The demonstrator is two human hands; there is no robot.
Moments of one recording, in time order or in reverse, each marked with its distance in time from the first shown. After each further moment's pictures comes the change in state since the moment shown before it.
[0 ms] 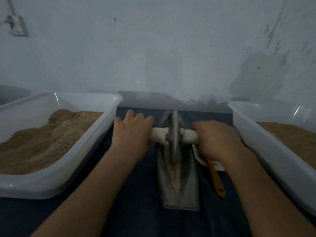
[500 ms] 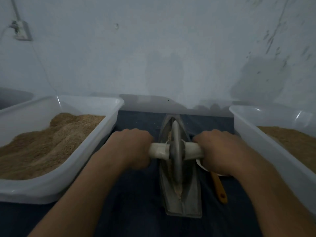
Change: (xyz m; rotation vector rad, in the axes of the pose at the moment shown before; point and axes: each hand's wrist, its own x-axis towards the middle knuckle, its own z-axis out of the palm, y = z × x) left_hand -0.007 -0.016 -0.013 -0.138 -0.350 0.092; right_hand -0.018 0.001 -0.013 0.006 -0.125 -0.089
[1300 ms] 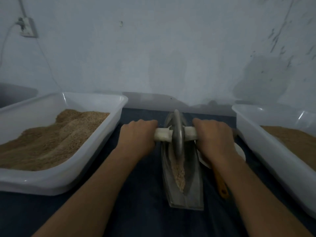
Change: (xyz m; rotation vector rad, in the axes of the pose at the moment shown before) left_hand 0.022 0.007 0.018 0.021 0.377 -0.095; right_hand 0.035 -0.005 0.027 -0.140 0.351 0.094
